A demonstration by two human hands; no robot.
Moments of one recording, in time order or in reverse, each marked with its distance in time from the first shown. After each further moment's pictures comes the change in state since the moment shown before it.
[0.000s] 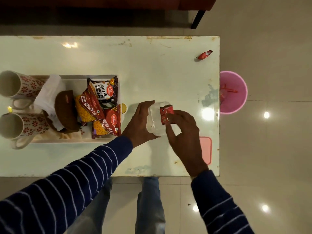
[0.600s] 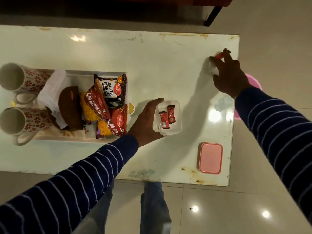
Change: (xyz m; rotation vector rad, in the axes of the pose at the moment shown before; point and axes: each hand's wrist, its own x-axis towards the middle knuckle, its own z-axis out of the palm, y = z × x) left_hand 0.011 -0.022 0.005 -0.112 -0.018 -0.073; right_hand 0.212 0.083 -0.043 -0.664 -0.414 0.039
